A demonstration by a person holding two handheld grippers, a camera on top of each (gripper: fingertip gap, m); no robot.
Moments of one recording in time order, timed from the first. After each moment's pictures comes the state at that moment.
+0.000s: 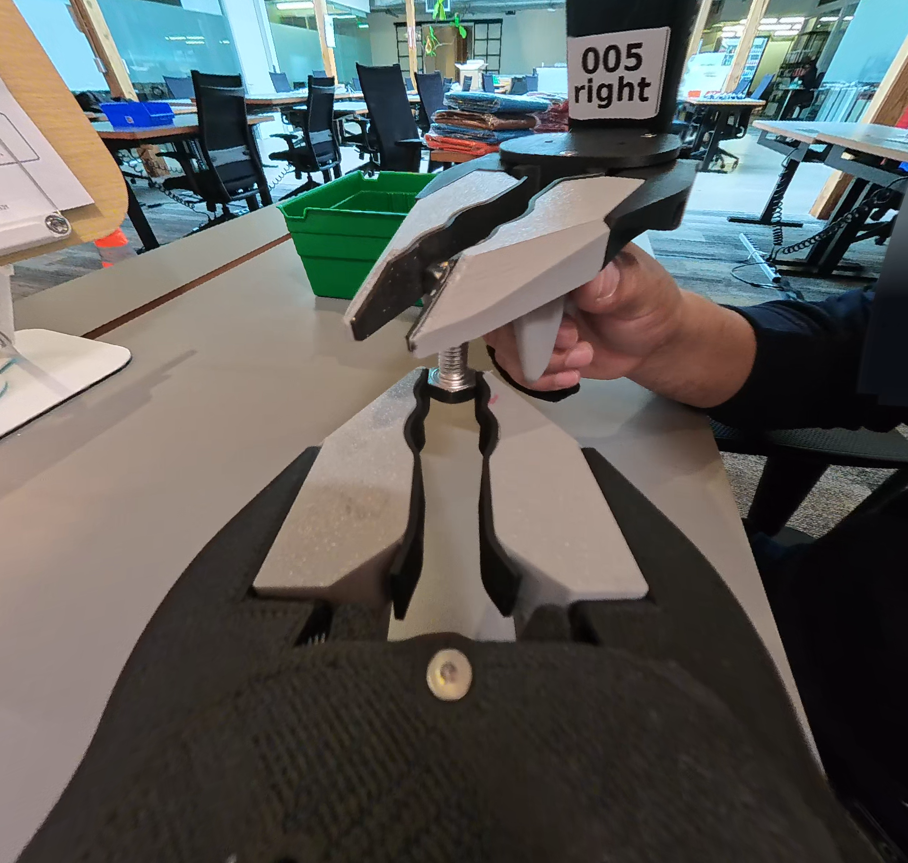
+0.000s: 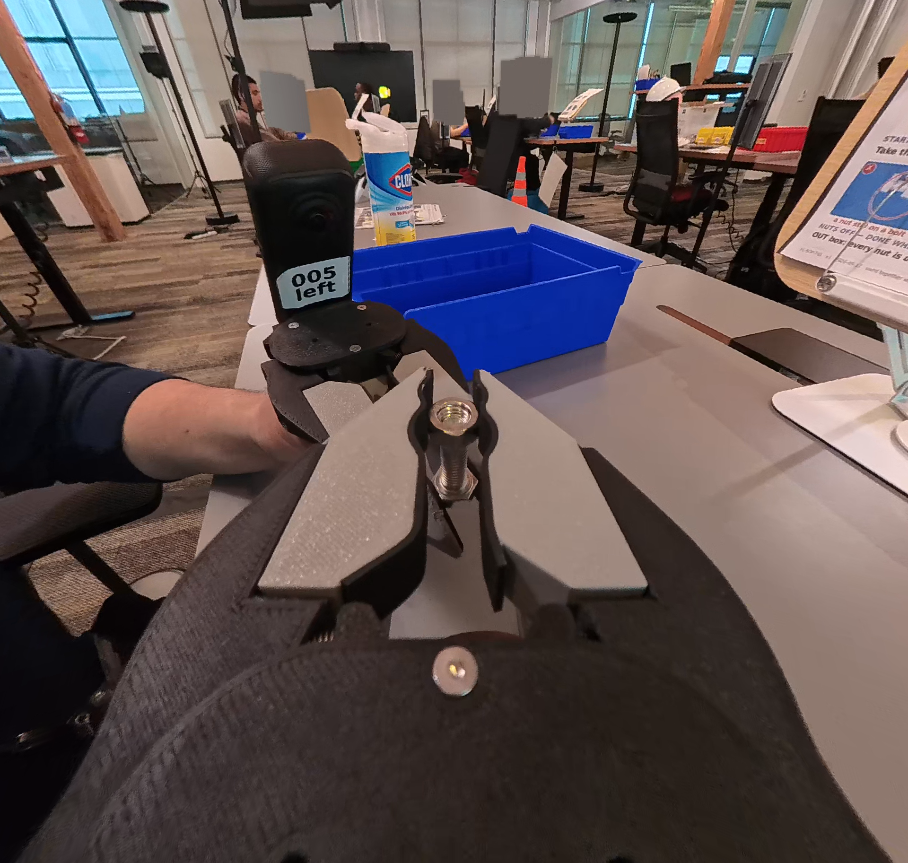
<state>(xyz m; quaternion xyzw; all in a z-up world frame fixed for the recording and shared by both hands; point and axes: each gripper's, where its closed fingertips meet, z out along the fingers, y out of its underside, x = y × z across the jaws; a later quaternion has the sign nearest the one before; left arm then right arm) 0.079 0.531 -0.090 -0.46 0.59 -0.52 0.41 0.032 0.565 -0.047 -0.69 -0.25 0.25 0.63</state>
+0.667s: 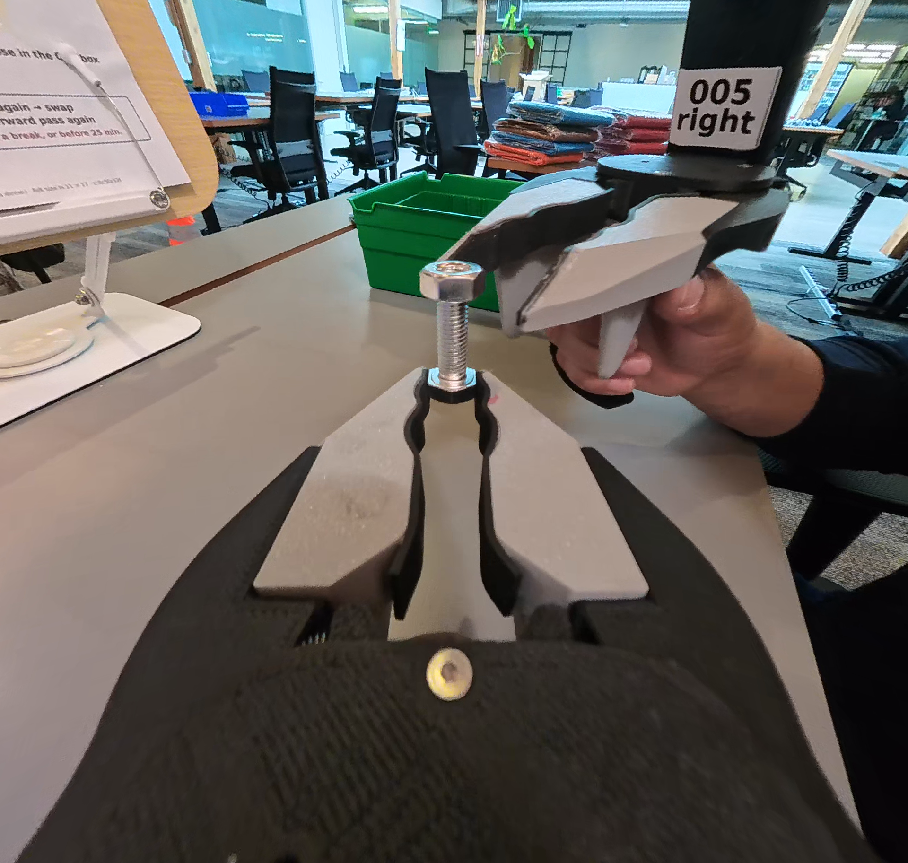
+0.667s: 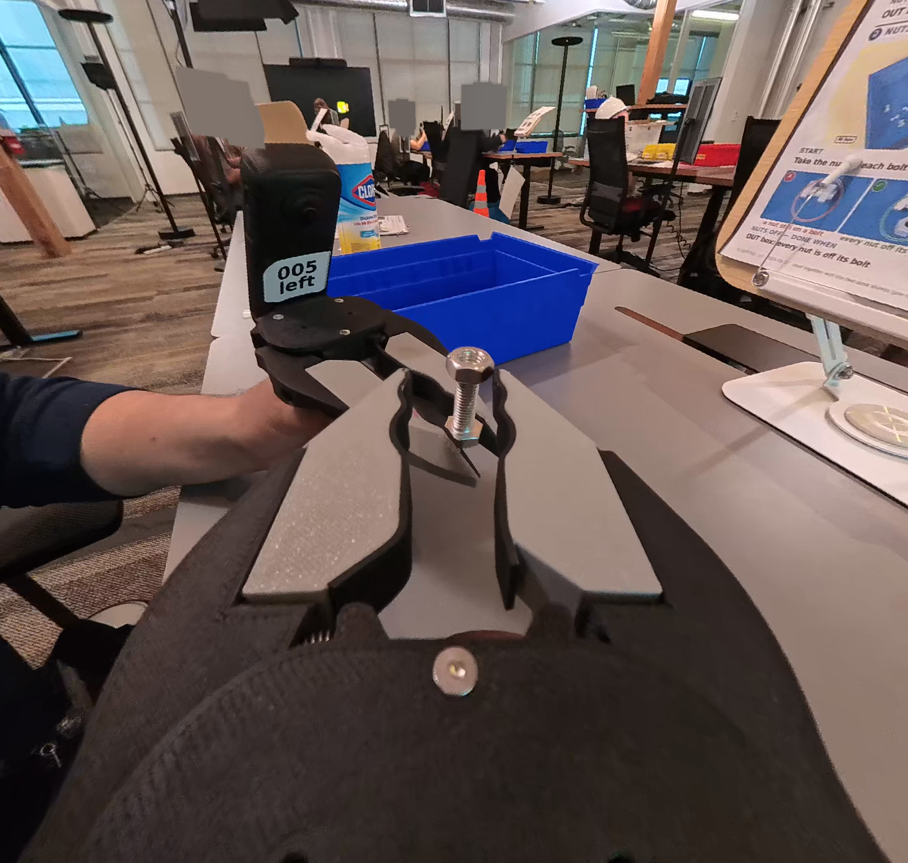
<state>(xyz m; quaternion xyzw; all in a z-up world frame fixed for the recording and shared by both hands) 0.075 0.560 -0.089 -0.51 0.55 -0.51 0.43 0.046 0.565 -0.047 -0.69 -0.22 0.22 0.65</state>
